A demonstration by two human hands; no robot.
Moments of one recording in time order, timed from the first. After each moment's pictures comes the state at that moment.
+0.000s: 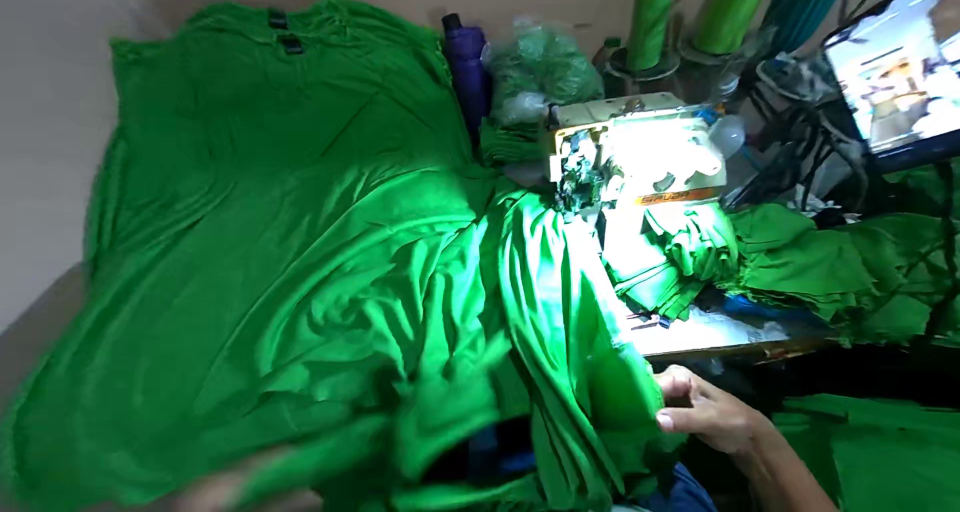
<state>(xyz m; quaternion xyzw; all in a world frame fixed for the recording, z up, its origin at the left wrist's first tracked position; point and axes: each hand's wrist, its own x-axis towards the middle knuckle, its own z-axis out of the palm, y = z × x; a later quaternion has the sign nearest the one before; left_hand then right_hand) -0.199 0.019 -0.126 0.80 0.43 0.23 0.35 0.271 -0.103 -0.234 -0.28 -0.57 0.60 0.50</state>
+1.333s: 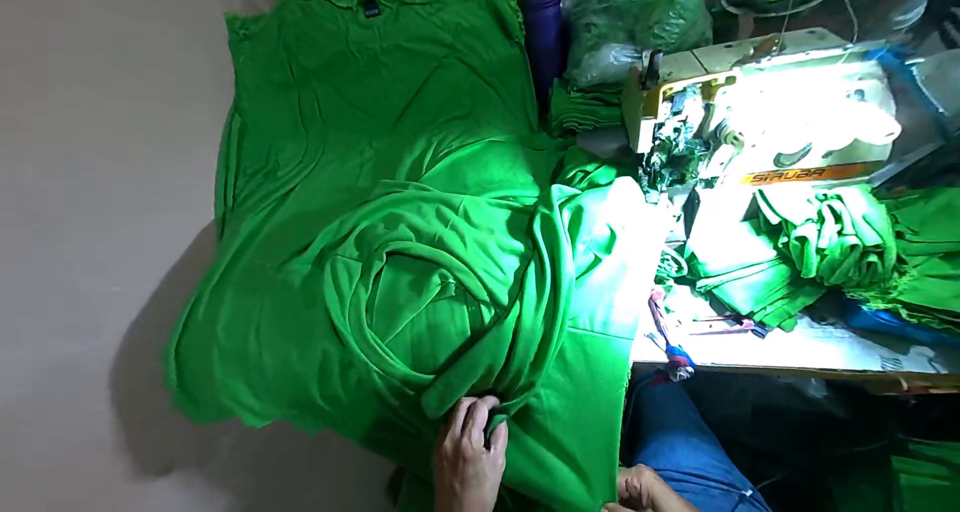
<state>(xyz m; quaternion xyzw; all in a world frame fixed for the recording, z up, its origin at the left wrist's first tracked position) -0.073 -0.017 -0.240 0.80 0.52 0.31 0.04 0.151 -0.124 -0.300 -0.46 -0.55 0.61 0.34</state>
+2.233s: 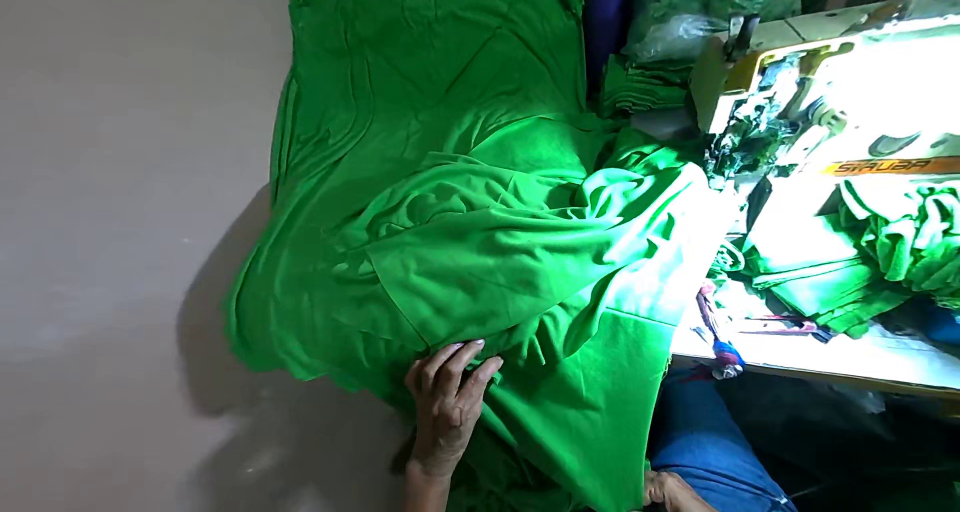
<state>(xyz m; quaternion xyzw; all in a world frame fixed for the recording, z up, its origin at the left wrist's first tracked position) -0.135 0.042 -0.244 0.82 0.36 0.39 -0.22 0.145 -0.127 -0.294 -0.47 -0.64 0.56 0.24</state>
